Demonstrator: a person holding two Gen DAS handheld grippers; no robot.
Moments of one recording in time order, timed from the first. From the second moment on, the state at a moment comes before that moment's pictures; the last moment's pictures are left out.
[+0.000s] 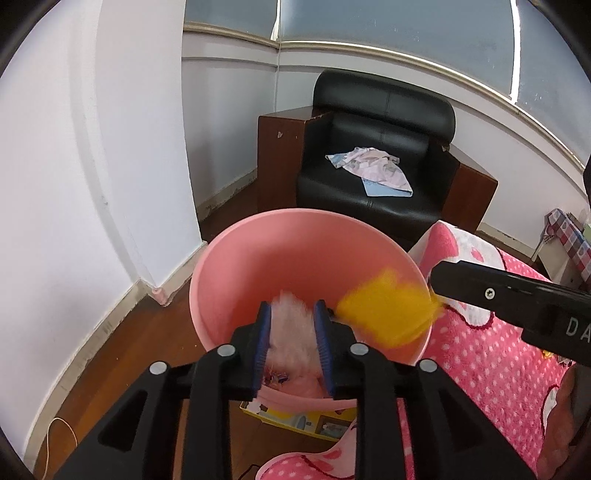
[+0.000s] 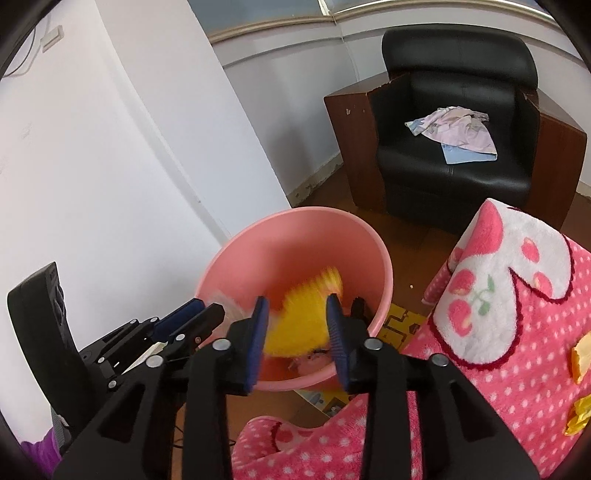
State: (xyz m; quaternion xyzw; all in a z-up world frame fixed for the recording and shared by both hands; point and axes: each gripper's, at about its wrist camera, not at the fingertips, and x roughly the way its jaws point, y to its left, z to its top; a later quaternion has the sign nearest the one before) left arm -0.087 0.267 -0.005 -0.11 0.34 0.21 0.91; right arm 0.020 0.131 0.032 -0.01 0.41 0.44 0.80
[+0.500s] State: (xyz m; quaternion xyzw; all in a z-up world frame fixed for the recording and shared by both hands) left arm -0.089 0.230 0.015 -0.10 0.32 0.15 0.93; right arm 0.003 0.073 0.038 0.03 0.40 0.42 0.81
